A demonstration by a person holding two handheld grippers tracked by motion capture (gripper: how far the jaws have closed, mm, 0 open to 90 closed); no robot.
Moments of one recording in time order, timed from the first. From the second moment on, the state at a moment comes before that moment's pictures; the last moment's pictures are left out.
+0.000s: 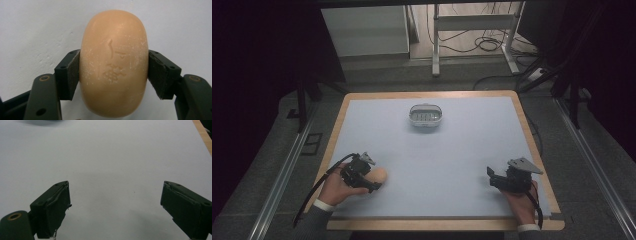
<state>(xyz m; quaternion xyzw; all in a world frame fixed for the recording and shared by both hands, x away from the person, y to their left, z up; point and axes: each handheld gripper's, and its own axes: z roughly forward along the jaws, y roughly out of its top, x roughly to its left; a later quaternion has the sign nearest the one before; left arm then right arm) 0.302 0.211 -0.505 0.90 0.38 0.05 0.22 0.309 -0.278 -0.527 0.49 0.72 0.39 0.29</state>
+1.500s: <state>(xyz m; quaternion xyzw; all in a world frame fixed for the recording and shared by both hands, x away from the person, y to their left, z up) 0.319 0.202 -0.478 0.89 0.37 0.06 0.24 0.309 -0.277 -0.527 0.50 0.72 0.39 0.30</state>
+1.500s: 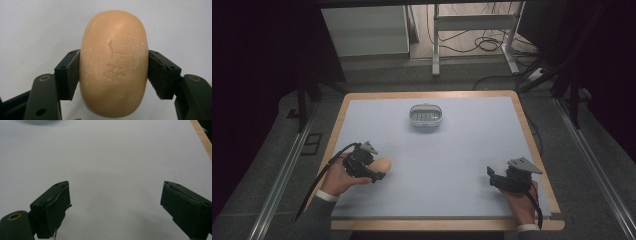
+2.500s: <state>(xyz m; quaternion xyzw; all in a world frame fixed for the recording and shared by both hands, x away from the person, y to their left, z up) 0.337 0.185 -0.467 0.90 0.36 0.07 0.25 0.309 -0.277 -0.527 0.50 0.72 0.39 0.30</state>
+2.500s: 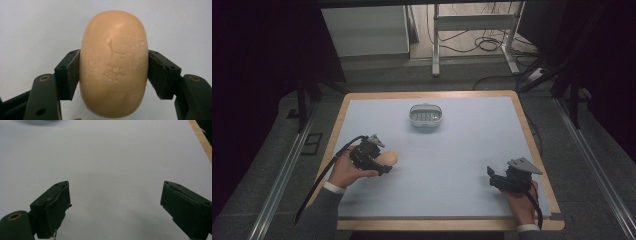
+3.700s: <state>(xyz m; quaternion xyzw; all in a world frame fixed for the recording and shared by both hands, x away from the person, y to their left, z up) 0.356 0.184 -0.466 0.89 0.37 0.07 0.26 0.309 -0.277 -0.527 0.49 0.72 0.39 0.30</state>
